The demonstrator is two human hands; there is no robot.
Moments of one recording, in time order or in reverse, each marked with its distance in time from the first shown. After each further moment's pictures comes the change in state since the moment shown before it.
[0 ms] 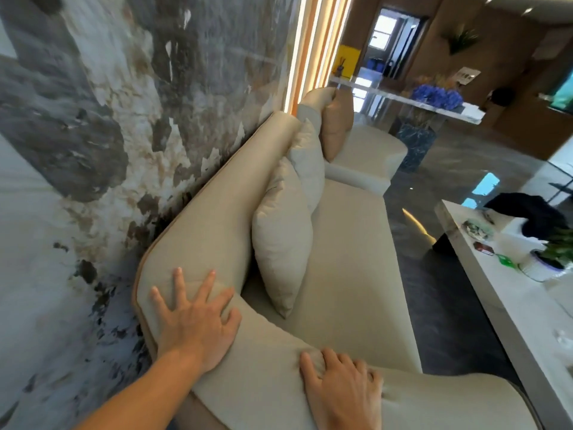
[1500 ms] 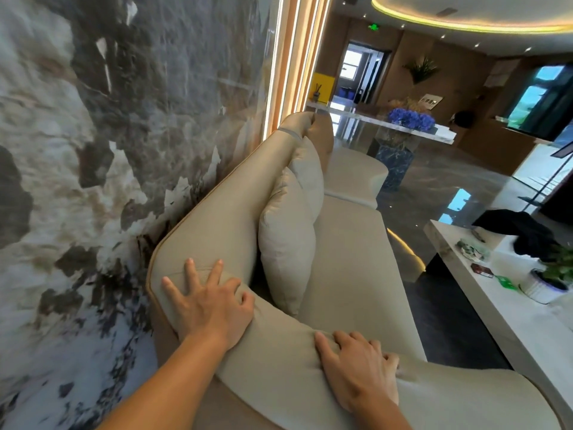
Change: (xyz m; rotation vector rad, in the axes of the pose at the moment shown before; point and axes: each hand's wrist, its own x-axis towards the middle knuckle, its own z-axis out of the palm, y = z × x) left_hand 0.172 0.075 0.007 -0.102 0.109 -0.028; right_hand 0.173 -0.019 -0.021 0.077 0.140 -0.024
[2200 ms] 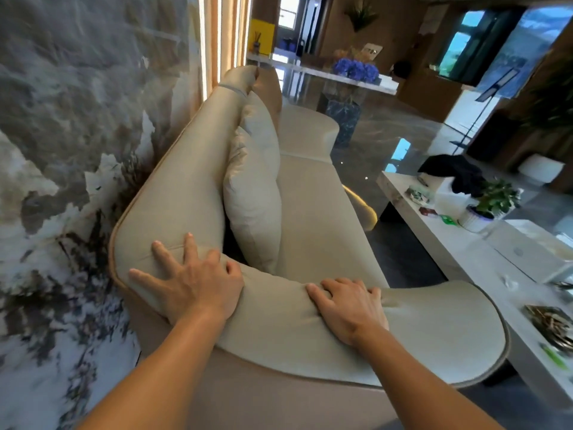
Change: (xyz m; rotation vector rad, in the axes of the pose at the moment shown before) left_hand 0.024 0.038 0.008 -0.003 -0.099 -0.015; right_hand 0.045 0.022 -0.003 -0.051 -0.009 0.015
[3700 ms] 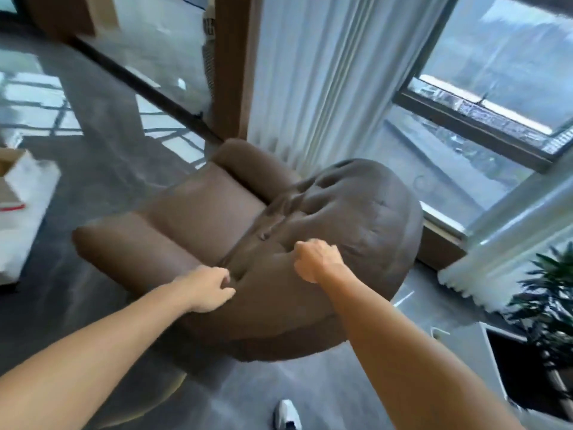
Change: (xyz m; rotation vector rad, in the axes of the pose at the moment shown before) left_hand -0.875 0.241 -0.296 0.496 -0.941 2.236; right_hand -0.950 0.303 -0.334 0.144 -0.092 1.652
